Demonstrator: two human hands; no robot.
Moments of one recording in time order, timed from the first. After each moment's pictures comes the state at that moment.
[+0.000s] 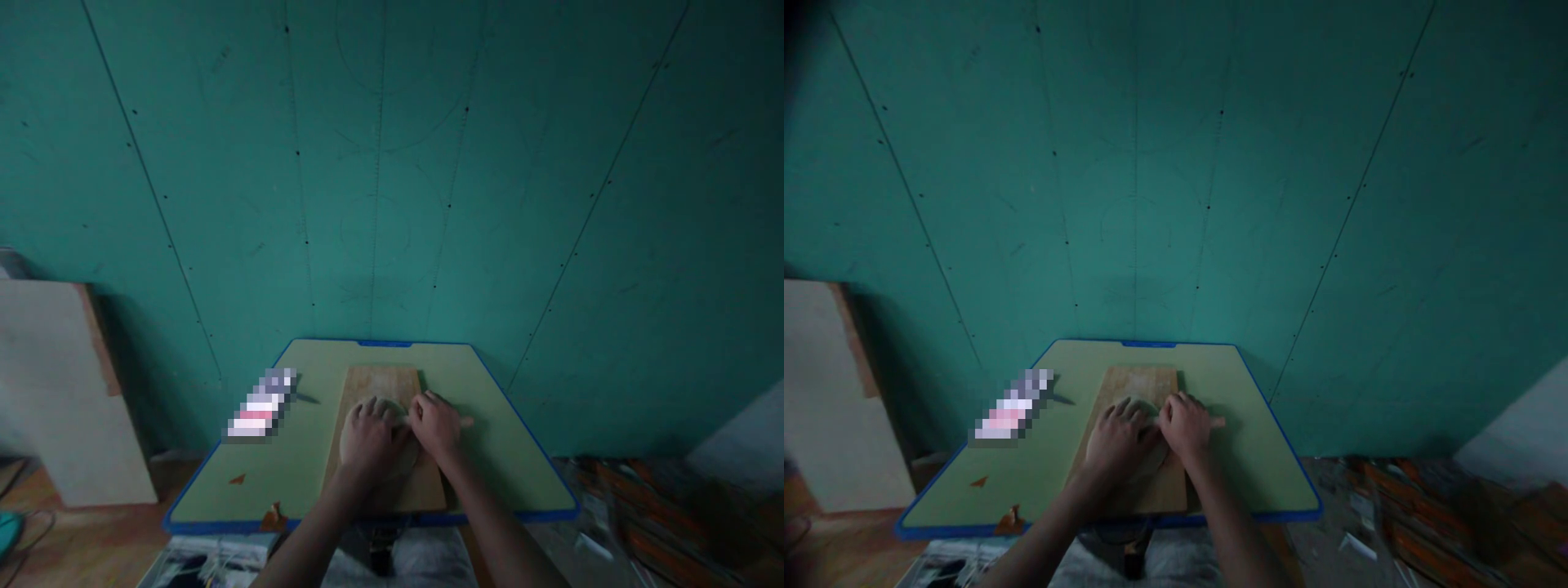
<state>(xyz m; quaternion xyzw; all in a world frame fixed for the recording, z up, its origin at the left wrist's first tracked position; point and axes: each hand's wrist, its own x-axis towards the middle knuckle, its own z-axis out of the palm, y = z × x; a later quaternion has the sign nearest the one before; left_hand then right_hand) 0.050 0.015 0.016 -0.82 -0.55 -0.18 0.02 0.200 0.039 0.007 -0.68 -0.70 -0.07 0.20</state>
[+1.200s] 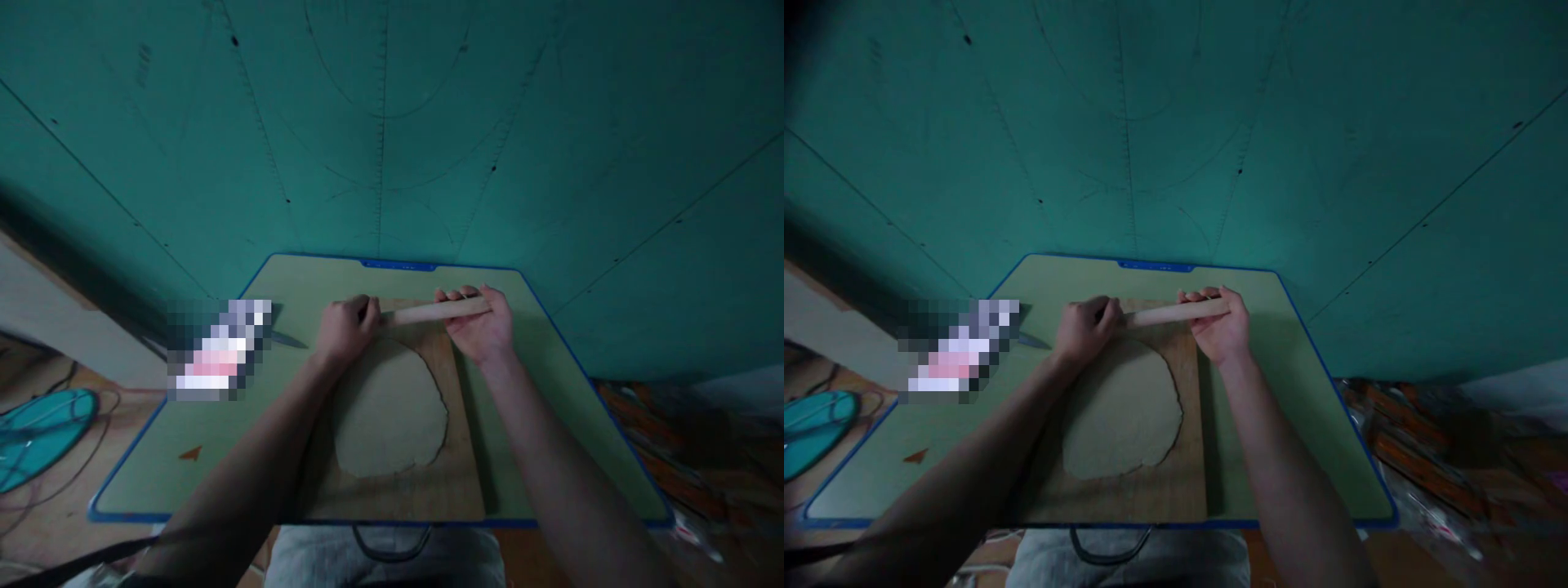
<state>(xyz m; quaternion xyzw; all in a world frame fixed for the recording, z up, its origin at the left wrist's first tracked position) 0.010 0.117 0.019 -0.71 -0.60 -0.36 -0.11 0.234 0.127 0.013 -0.28 -0.29 0.64 0.65</state>
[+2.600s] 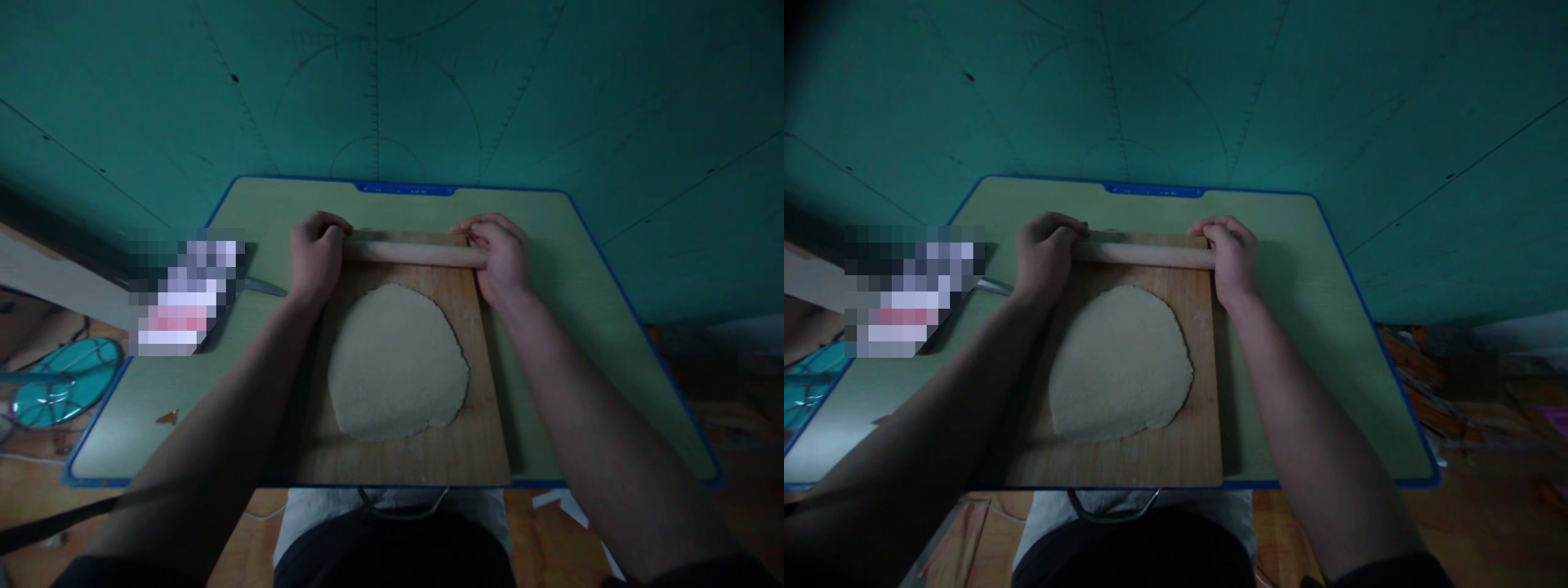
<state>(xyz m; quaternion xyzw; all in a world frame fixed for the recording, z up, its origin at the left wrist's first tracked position) -0.005 0.148 0.007 -0.55 -0.61 -0.52 -0.24 0.233 0.157 -0.020 -0.45 -0.48 0.39 0.65</state>
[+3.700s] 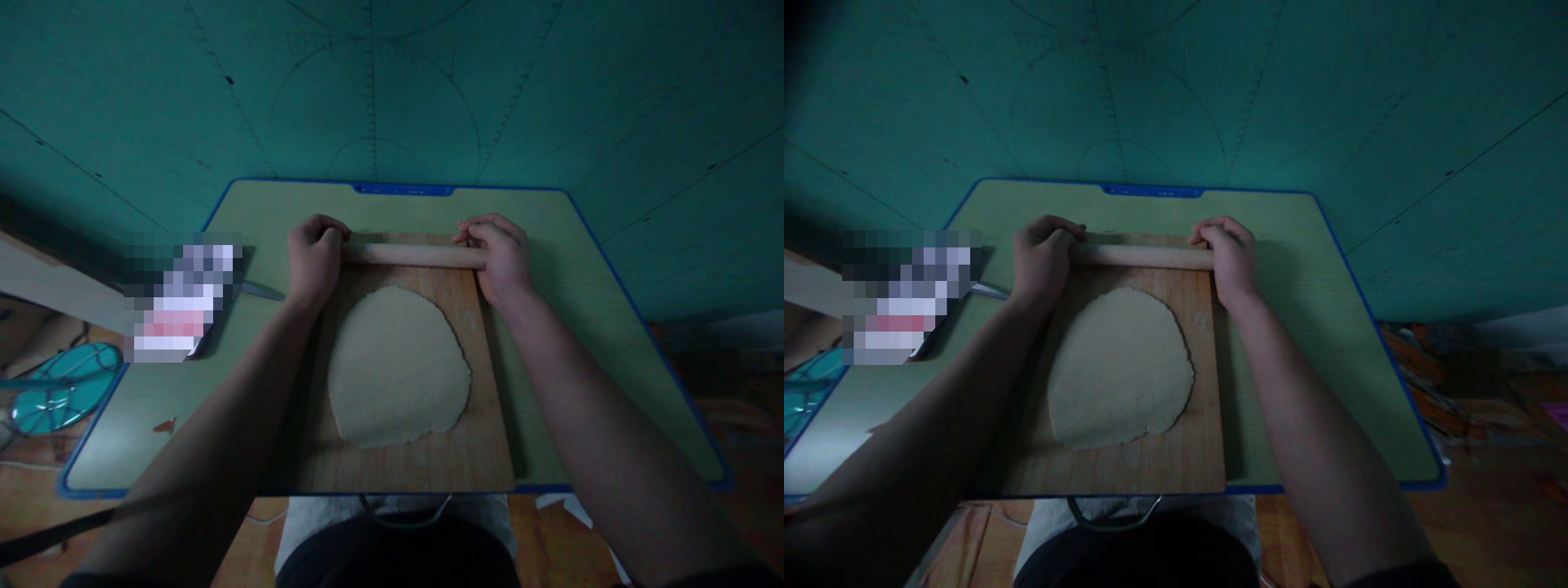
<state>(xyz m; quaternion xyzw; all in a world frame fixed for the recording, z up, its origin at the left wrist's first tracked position) -0.007 0.148 0.006 -0.55 -0.61 -0.52 -0.24 0.231 0.153 -0.016 -0.47 -0.49 0.36 0.64</state>
